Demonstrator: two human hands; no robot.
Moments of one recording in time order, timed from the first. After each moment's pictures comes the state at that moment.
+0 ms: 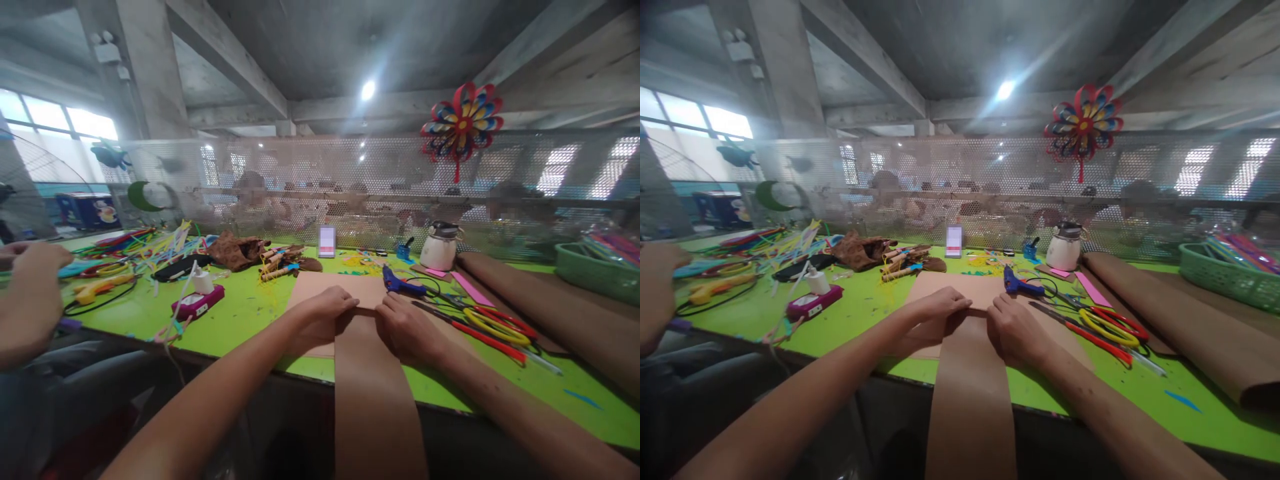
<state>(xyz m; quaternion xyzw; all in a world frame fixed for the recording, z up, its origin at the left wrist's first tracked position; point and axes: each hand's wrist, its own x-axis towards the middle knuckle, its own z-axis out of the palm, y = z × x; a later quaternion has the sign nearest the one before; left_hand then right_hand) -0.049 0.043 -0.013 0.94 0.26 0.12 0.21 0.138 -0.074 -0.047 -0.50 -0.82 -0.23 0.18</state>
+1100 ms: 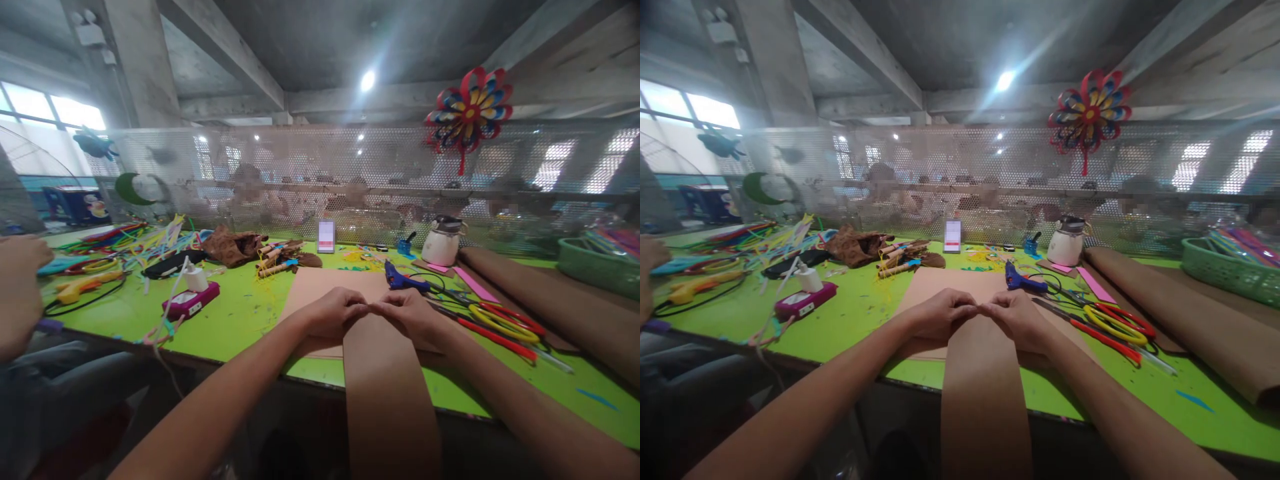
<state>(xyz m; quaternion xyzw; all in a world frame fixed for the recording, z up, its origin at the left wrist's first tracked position) -0.058 0.020 -0.012 0.92 0.16 0.17 0.30 0.133 -0.056 -0.041 -0.54 -0.64 0.31 0.45</state>
